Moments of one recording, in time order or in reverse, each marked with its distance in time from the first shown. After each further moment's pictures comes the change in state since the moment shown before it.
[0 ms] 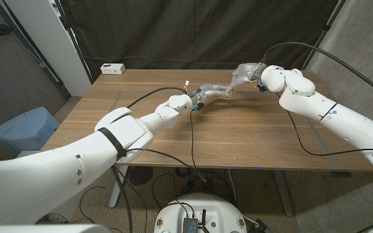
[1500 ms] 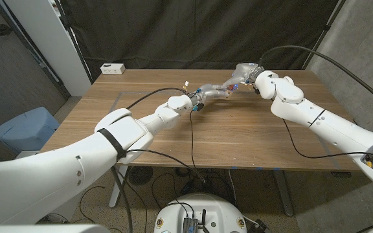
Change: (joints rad) left arm 0.009 0.003 -0.006 -0.001 -0.003 -0.026 -0.011; left_hand 0.006 0.005 0.009 -0.002 -0.003 0.000 0.000 0.000 0.000 0.000 -0.004 -0.004 -0.003 0.000 0.000 0.000 0.000 0.009 -0.002 0.000 0.000; right arm -0.022 0.056 -0.032 0.035 -0.084 -0.054 -0.132; right_hand -0.218 -0.055 -0.100 0.068 0.006 0.371 0.096 0.102 -0.101 0.213 -0.005 0.018 -0.005 0.164 -0.003 0.027 0.000 0.114 -0.029 0.008 0.005
